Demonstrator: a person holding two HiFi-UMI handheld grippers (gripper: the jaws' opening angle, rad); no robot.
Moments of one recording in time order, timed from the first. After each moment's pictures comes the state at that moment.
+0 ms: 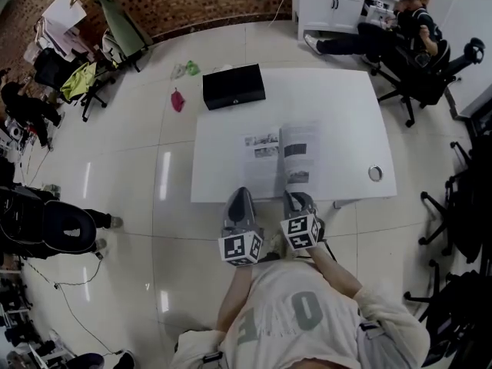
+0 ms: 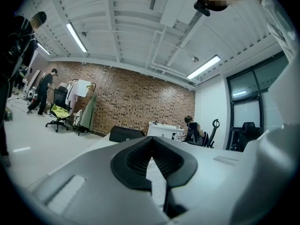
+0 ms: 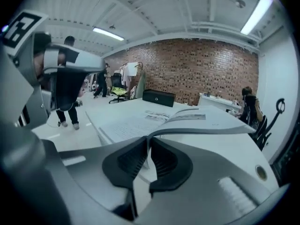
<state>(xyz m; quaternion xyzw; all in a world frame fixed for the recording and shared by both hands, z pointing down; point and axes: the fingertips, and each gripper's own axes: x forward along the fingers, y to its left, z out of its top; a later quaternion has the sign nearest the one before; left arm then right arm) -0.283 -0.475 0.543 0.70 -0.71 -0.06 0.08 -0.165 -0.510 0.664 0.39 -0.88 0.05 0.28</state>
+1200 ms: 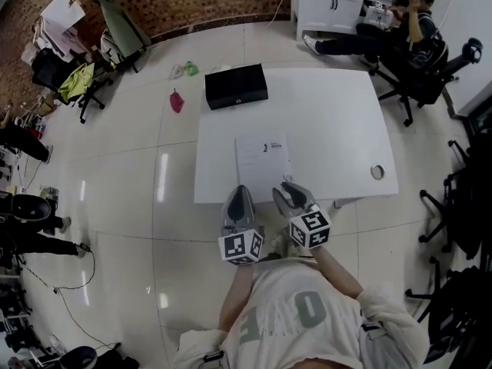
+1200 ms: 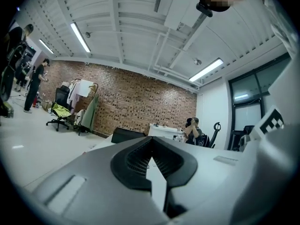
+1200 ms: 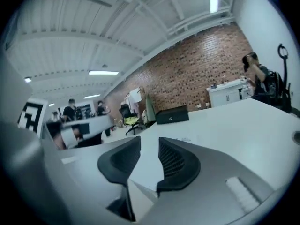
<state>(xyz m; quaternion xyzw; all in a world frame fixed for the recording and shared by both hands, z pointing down) -0.305 -0.473 0.536 0.69 -0.71 -0.08 0.09 -0.207 -0.501 0.590 0.33 -0.92 0.20 0.08</state>
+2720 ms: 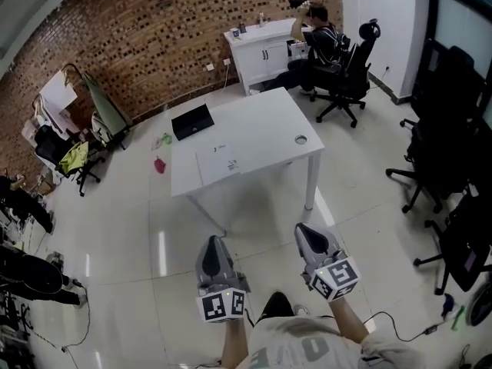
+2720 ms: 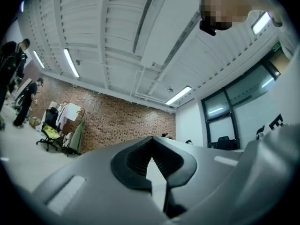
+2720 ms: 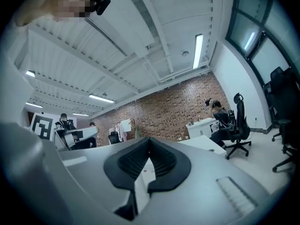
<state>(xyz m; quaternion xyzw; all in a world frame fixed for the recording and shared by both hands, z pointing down) -0.138 -0.089 0.380 0.74 -0.66 -0.13 -0.04 0.064 -0.116 0.434 0.46 -0.88 0.09 -0.09</state>
